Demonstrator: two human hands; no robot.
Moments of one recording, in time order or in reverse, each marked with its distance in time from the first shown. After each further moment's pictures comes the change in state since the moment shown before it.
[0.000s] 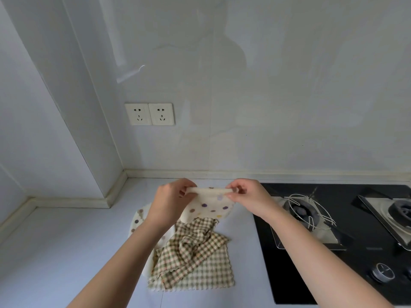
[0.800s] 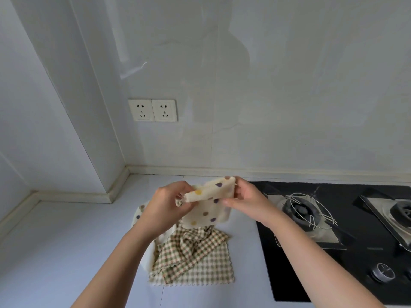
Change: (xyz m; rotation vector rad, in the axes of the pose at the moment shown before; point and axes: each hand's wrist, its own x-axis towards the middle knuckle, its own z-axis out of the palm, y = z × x) left_hand -0.024 0.004 -0.021 -0.120 -0.110 0.127; right_hand -0.013 -0.002 0.011 0.273 -0.171 -0.051
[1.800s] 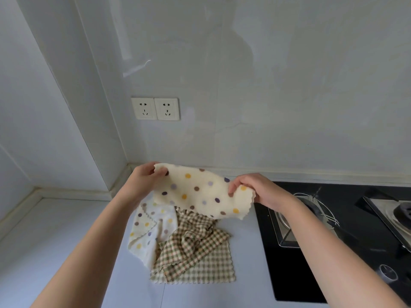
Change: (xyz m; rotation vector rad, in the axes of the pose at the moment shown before) left_hand 0.036 -0.036 -0.042 -0.395 0.137 -0.481; right_hand 0.013 -0.020 -0.029 0.003 -0.174 0.127
